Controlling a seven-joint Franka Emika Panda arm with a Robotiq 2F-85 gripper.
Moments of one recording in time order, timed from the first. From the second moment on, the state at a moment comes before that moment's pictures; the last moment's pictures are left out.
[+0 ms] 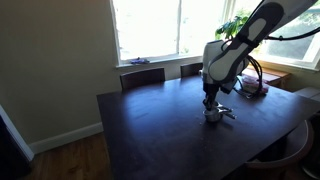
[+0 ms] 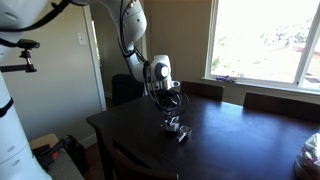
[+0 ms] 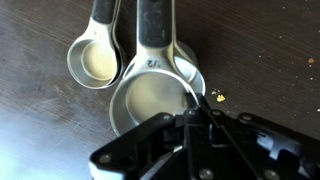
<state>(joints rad) 0.03 0.66 -0.02 -1.95 -0.25 2.61 -0.18</state>
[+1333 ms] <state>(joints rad) 0.09 0.69 -0.07 -1.90 -0.23 2.90 0.01</state>
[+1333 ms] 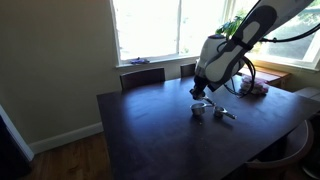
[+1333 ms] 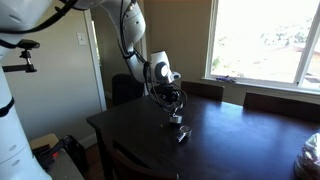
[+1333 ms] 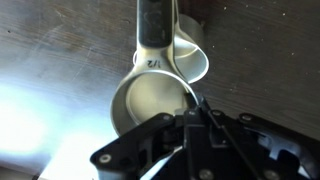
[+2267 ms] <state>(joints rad) 0.19 0.63 -0.20 -2.01 -0.23 3.10 0.01</state>
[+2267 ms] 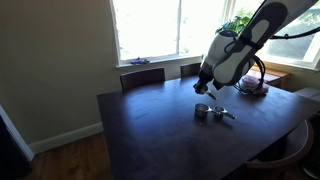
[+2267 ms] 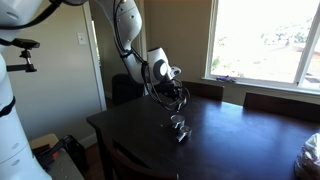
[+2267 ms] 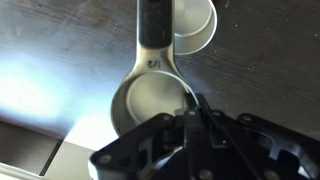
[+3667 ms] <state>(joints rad) 0.12 0.70 0.03 -1.96 -0.25 2.62 -0.24</state>
